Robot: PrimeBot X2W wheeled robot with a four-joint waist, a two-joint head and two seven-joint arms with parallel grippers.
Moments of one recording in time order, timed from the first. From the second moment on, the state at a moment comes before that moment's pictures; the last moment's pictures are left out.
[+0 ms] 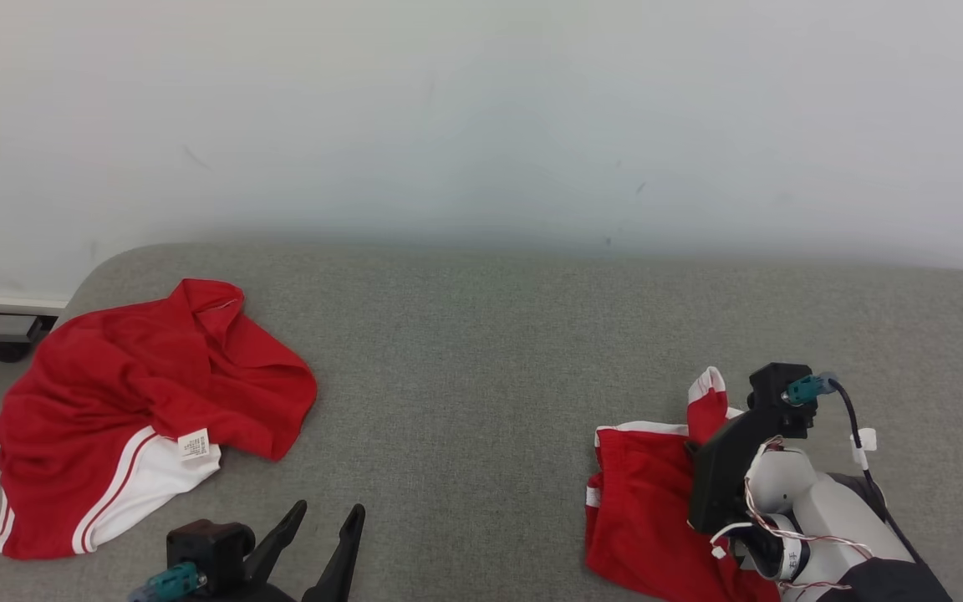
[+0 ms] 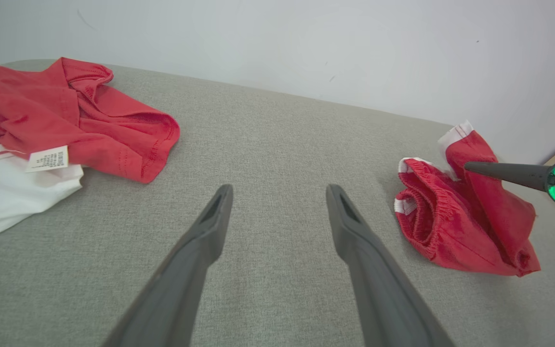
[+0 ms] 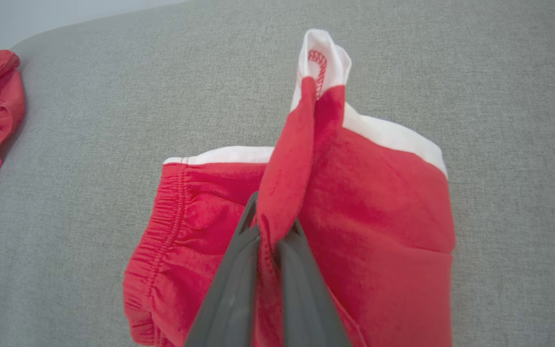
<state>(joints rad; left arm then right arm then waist) -0.07 0.31 -0.55 0.07 -0.57 0.12 0.04 -0.40 -0.06 0.17 0.64 0.47 -0.05 0.43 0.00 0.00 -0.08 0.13</state>
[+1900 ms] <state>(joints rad) -0.07 0.32 -0.54 0.06 -0.57 0.12 0.03 -0.34 -0.21 0.25 0.55 0.56 -0.12 0.42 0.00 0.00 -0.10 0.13</state>
